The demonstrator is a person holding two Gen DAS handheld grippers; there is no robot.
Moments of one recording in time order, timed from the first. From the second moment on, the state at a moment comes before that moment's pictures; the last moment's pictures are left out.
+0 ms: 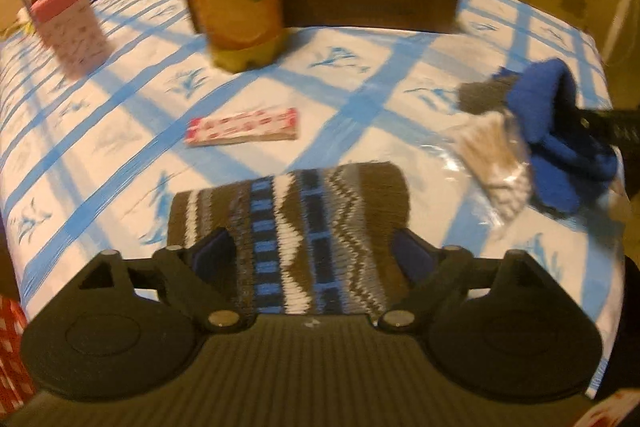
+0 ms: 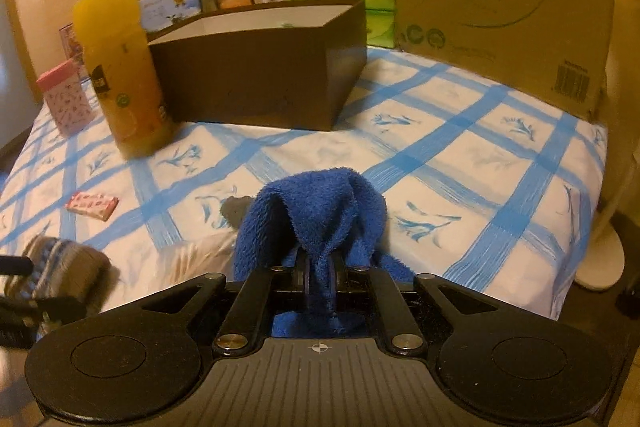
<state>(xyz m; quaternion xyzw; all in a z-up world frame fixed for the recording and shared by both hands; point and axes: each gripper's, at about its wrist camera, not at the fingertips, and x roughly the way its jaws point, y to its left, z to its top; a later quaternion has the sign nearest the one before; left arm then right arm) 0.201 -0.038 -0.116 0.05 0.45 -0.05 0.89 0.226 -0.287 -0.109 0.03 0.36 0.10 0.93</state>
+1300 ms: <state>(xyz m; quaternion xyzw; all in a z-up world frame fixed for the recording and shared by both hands) 0.215 0.014 -0.117 -0.02 0.43 -0.06 0.90 0.257 -0.307 -0.117 0.07 0.40 0.09 0.91</state>
